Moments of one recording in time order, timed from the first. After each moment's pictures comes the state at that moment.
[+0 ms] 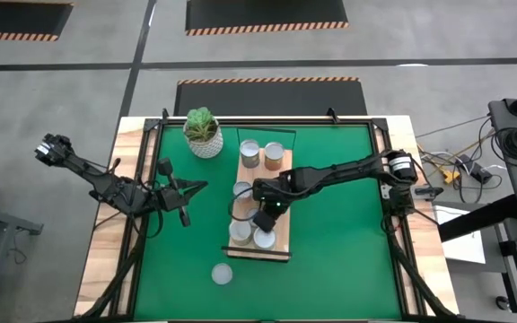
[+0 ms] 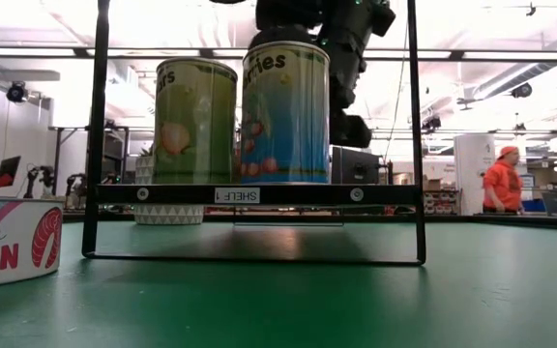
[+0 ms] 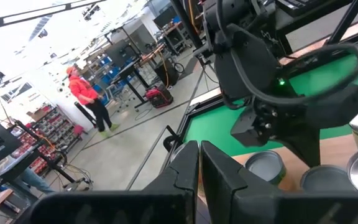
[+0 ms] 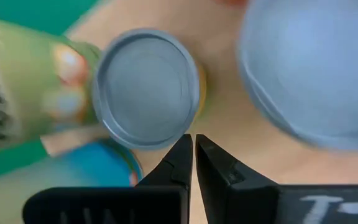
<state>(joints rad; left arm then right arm) -0.53 0.77 0.59 0.07 -0.92 0.47 0.04 1.93 1.51 -0.70 -0.16 0.69</state>
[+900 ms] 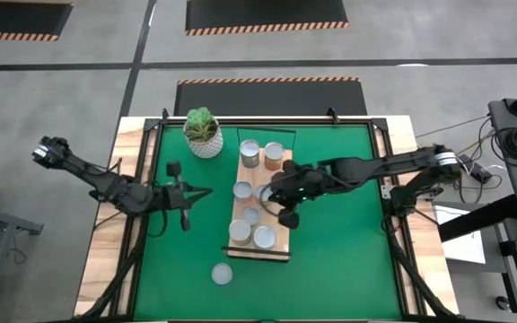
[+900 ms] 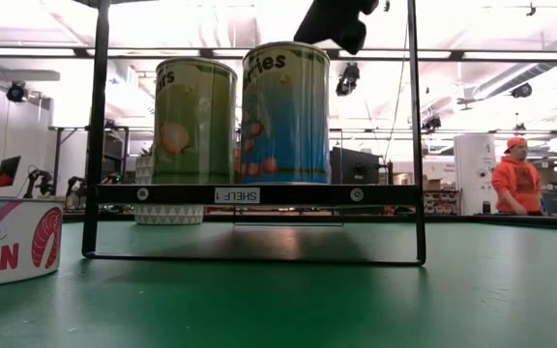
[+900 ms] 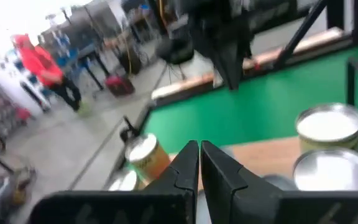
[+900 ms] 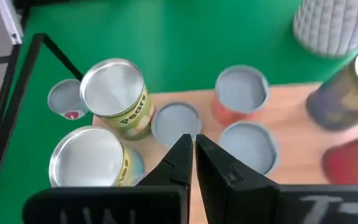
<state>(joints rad) -0.47 0.80 0.63 -0.05 -0.73 0.26 0.10 1.58 1.42 -0.60 0.05 0.20</state>
